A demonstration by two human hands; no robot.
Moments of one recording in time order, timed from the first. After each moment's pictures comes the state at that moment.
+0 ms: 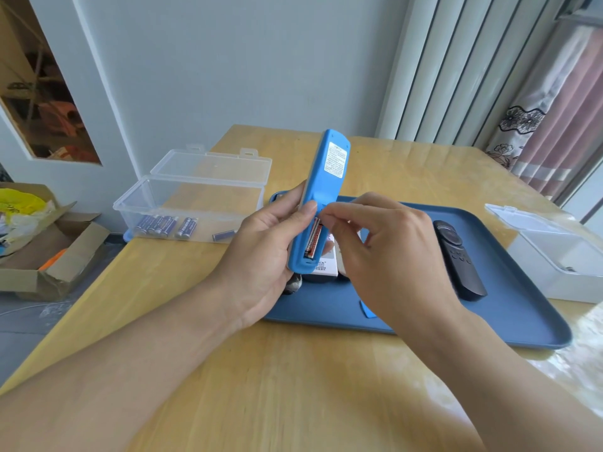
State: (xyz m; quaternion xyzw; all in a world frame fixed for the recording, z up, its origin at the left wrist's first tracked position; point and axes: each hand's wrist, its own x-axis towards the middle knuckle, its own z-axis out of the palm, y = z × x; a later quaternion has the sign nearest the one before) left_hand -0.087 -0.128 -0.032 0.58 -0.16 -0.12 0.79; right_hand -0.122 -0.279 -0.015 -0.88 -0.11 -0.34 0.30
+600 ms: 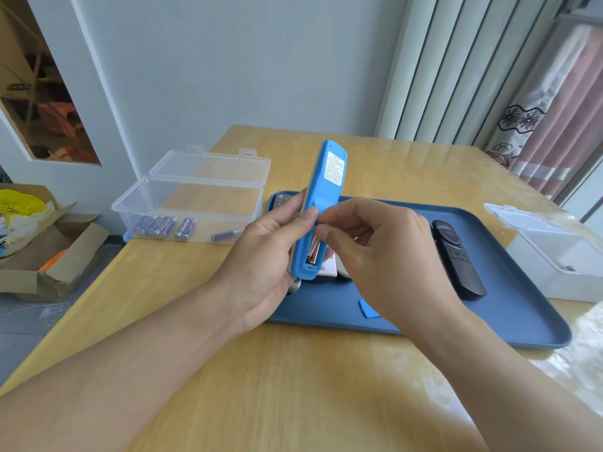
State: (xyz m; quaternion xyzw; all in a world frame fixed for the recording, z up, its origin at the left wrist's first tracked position) left_hand -0.091 -0.130 -0.032 0.58 -0.15 -0.13 0.79; right_hand -0.125 -0.277 -0.008 -0.88 -0.06 -0.22 0.41
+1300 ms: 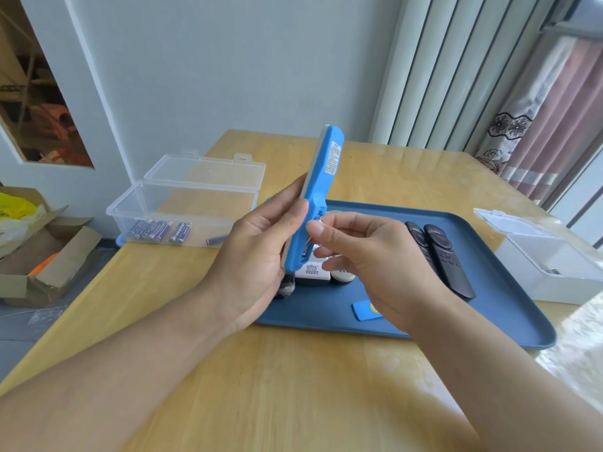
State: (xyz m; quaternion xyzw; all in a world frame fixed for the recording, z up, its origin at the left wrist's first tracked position) left_hand -0.090 -0.130 -0.028 0.57 -0.20 -0.08 0.79; right_hand -0.119 -0.283 -0.005 -0.70 0.01 -0.01 0.71
